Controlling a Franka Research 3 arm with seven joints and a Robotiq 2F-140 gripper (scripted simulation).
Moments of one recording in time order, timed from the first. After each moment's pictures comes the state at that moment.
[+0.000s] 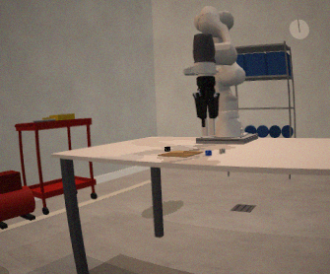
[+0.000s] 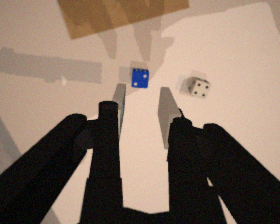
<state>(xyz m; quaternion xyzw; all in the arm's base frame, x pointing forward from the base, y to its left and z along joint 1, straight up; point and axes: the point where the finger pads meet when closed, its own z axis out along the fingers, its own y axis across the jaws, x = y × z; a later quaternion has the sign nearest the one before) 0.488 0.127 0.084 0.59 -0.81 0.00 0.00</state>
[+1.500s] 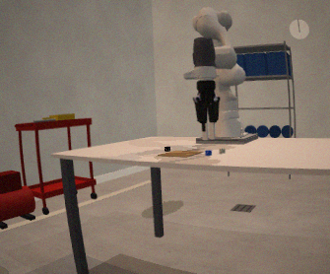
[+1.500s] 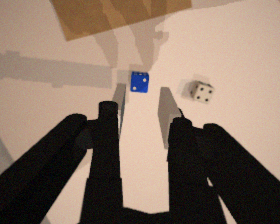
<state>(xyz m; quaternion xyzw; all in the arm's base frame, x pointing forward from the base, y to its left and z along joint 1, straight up) 0.487 0.126 0.067 0.59 -0.81 0.00 0.00</state>
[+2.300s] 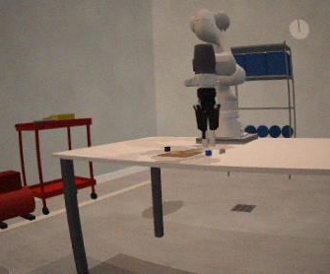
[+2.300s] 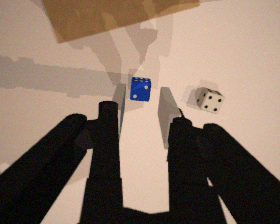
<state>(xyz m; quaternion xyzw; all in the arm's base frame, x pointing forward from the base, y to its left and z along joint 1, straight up) 0.488 0.126 0.038 0.59 -0.81 0.00 0.00</state>
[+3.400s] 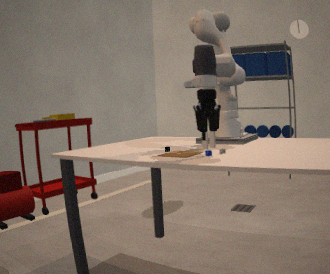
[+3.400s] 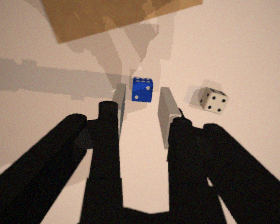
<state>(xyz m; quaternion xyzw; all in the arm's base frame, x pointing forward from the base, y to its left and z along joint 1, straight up) 0.489 0.127 0.032 0.58 -0.81 0.00 0.00</state>
